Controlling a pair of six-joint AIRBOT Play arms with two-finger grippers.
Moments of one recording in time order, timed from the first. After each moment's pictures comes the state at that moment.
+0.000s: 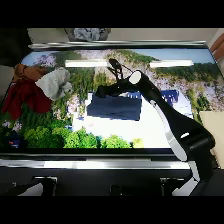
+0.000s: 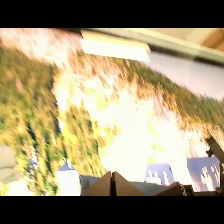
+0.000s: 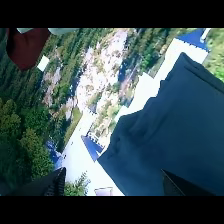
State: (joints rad) left arm 0.16 -1.24 1.75 0.93 -1.16 -1.43; right arm 0.40 -1.84 1.77 -0.78 0.96 1.23
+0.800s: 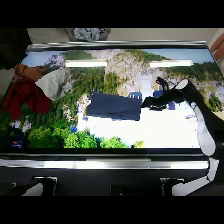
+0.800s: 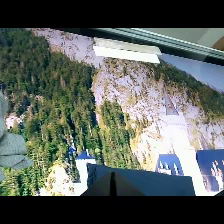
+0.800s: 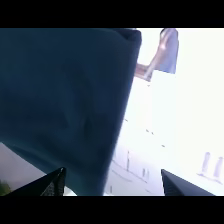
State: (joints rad) left arm 0.17 -1.17 1.66 0.94 -1.17 -1.41; right arm -0.07 -1.76 1.40 -0.90 1.19 1.19
